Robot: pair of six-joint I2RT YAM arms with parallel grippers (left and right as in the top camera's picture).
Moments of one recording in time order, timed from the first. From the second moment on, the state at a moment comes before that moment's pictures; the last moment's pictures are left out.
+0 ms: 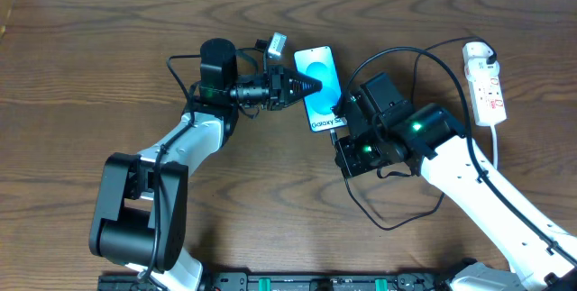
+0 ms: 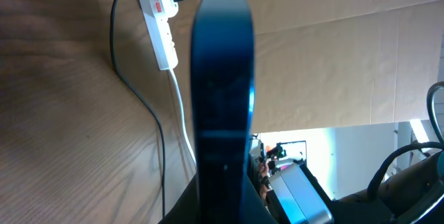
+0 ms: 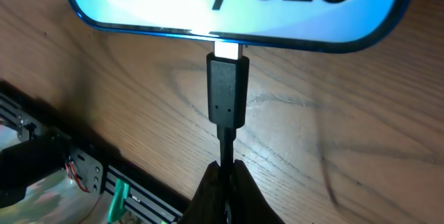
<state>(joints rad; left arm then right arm) -0.22 1.77 0.93 0.54 1.25 -1.06 0.58 1.44 1.19 -1.00 -0.34 0.29</state>
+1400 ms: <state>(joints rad) -0.22 1.77 0.93 0.54 1.25 -1.08 0.55 1.41 1.19 -1.02 -0.43 0.28</state>
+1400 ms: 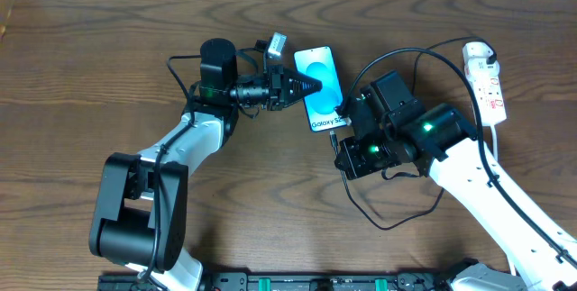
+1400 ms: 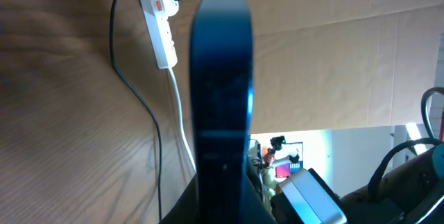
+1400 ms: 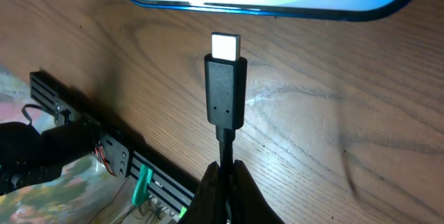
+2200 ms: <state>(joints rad) -0.22 1.77 0.93 0.54 1.25 -1.13 0.55 1.41 1.19 -1.01 -0.43 0.31</state>
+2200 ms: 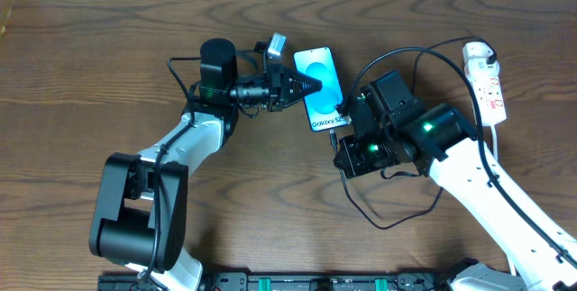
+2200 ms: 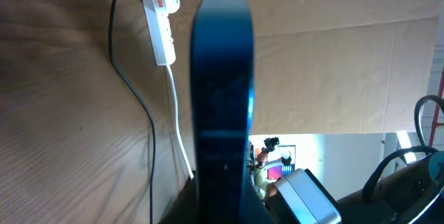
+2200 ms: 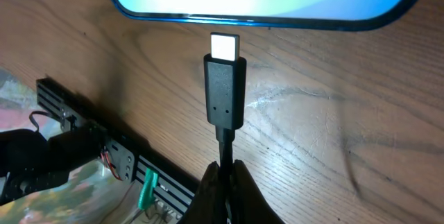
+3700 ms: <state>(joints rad) -0.22 1.77 0.93 0.54 1.25 -1.16 0.55 1.41 1.19 -1.00 -0.43 0.33</state>
